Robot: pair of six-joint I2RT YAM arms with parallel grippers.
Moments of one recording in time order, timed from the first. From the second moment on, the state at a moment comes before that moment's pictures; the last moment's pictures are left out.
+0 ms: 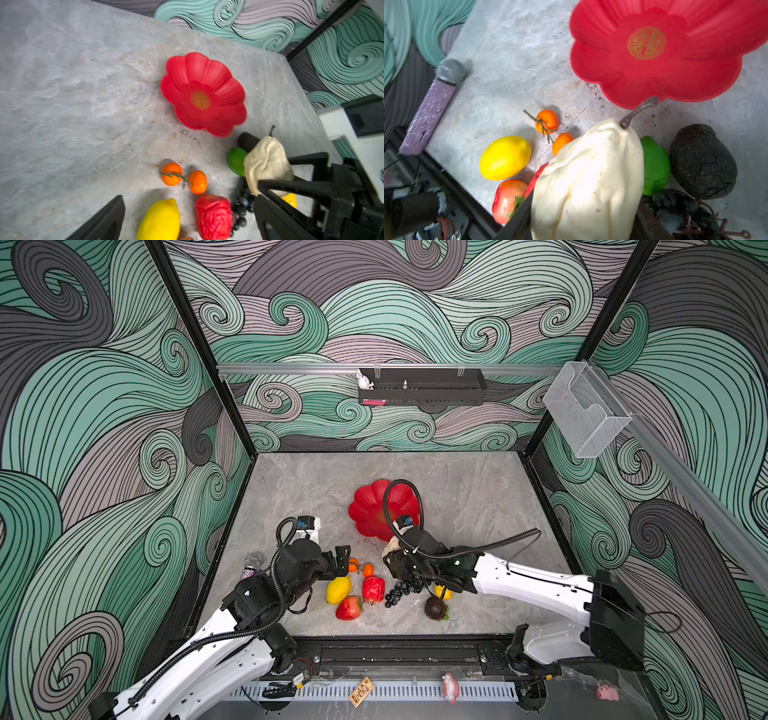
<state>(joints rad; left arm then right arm) -0.74 0.70 0.76 -0.70 -0.22 -0.63 1.04 1.36 0.90 -0.32 0.13 0.53</state>
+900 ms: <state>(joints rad) -0.74 1.04 0.89 -0.59 0.30 -0.66 1.09 1.19 0.70 0.05 -0.01 0.22</state>
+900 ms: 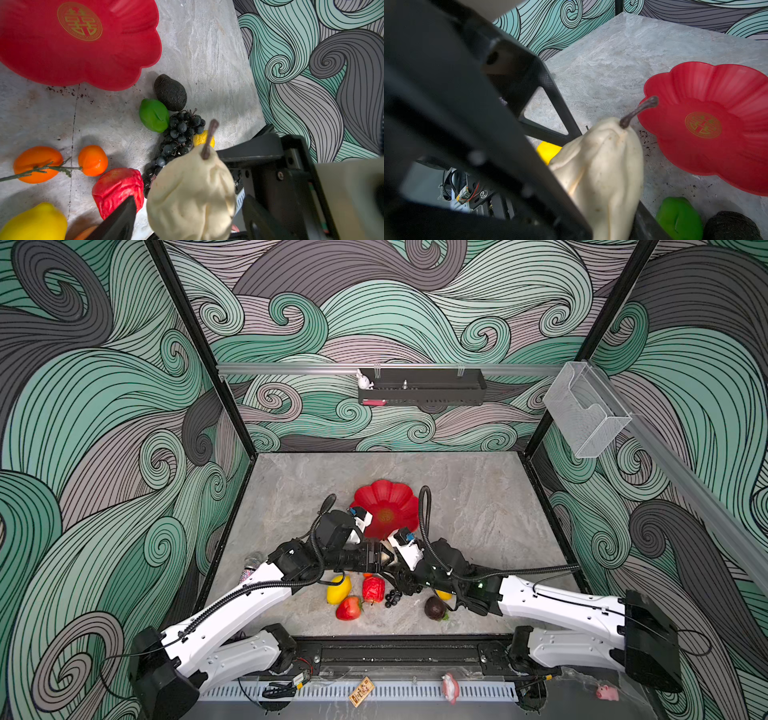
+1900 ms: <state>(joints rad) -0.68 1.42 1.23 -0.59 -0.08 -0.54 1.11 0.91 0.64 -0.26 0.31 0.41</state>
